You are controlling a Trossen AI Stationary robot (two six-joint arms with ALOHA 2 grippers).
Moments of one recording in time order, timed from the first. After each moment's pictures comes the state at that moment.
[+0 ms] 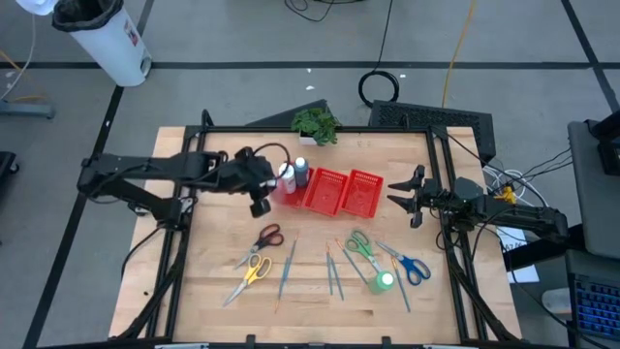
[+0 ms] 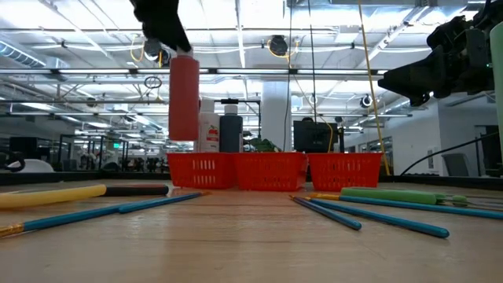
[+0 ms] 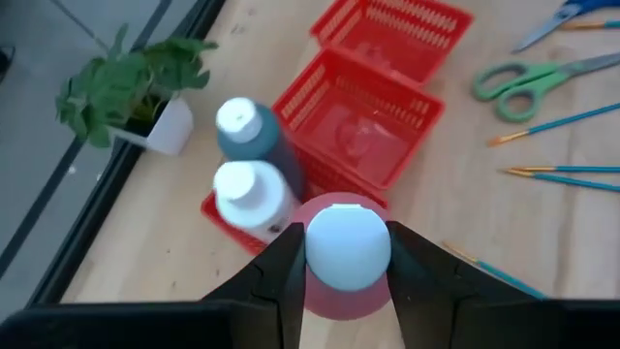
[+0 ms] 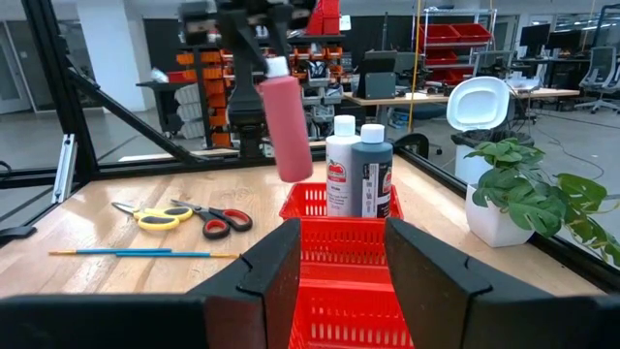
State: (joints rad) left arm 0.01 1.27 1.23 -0.81 -0.29 -0.17; right arm -0.19 0.06 0.02 0.07 -0.03 0.04
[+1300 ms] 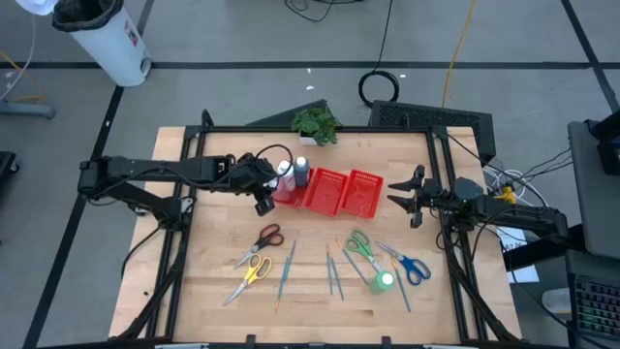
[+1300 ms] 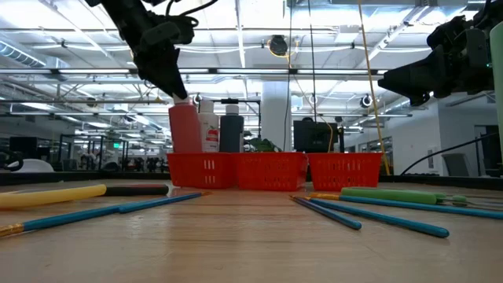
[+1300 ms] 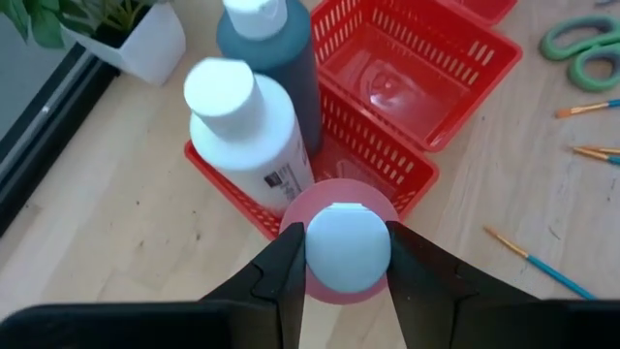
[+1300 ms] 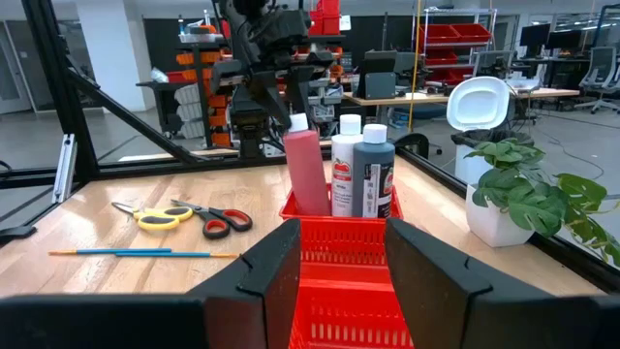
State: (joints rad) left arm 0.11 1.28 0.97 -0.62 -0.21 -0.22; right arm -0.19 0.06 0.02 0.07 -0.03 0.04
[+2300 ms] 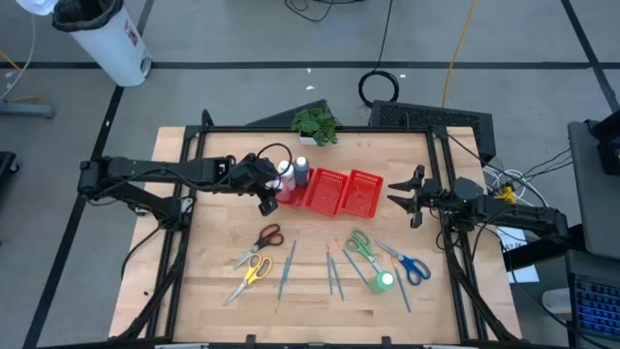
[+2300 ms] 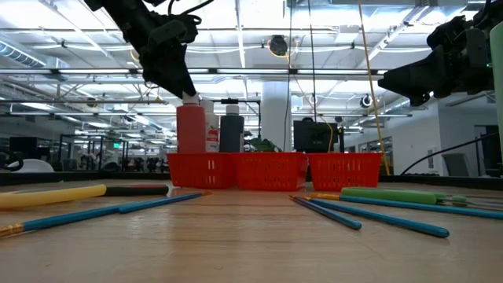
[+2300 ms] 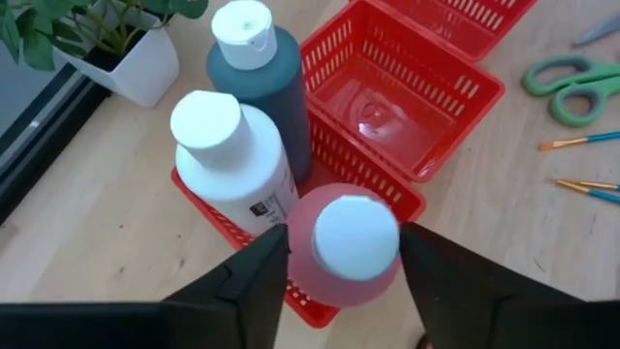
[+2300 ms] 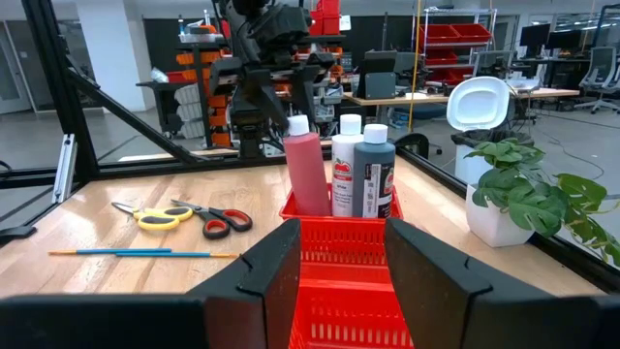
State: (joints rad) left arm 0.11 1.28 0.95 -0.51 -0.21 -0.23; right arm -0.19 0.06 0.02 0.07 -0.03 0.04
